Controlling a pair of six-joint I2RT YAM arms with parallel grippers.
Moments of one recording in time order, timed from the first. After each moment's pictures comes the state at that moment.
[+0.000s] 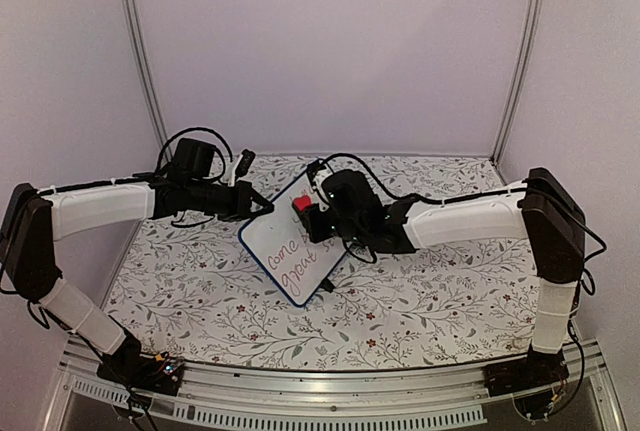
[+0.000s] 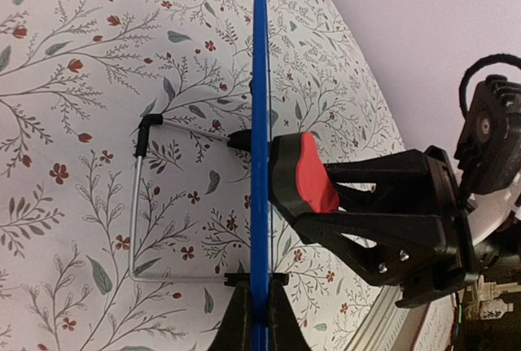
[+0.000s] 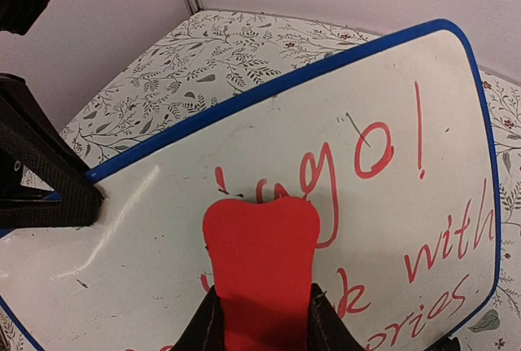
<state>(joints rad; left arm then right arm) -0.48 1.50 0.97 -0.13 0.53 -0.46 1.01 1.96 1.34 0.12 0.27 0.36</state>
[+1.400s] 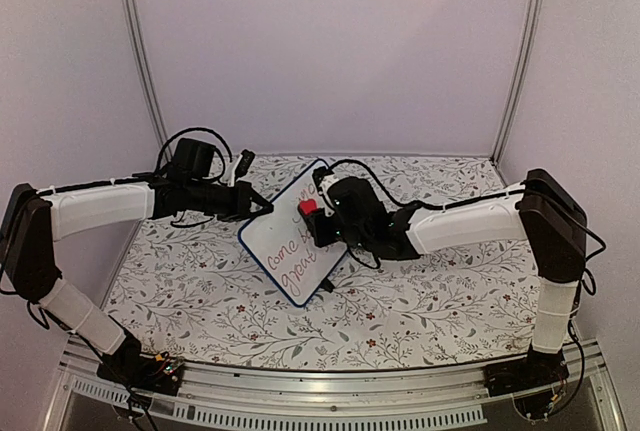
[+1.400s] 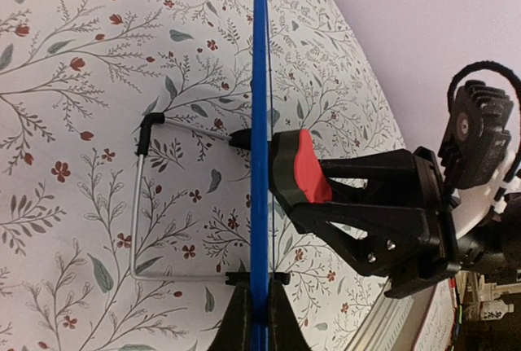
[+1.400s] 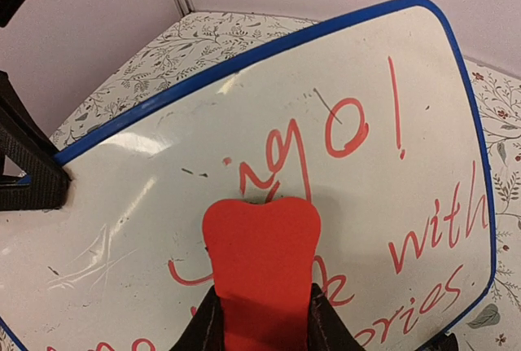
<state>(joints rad) -0.48 1.49 0.97 -0.14 0.53 -0.46 1.00 1.96 1.28 0.19 0.28 0.36</state>
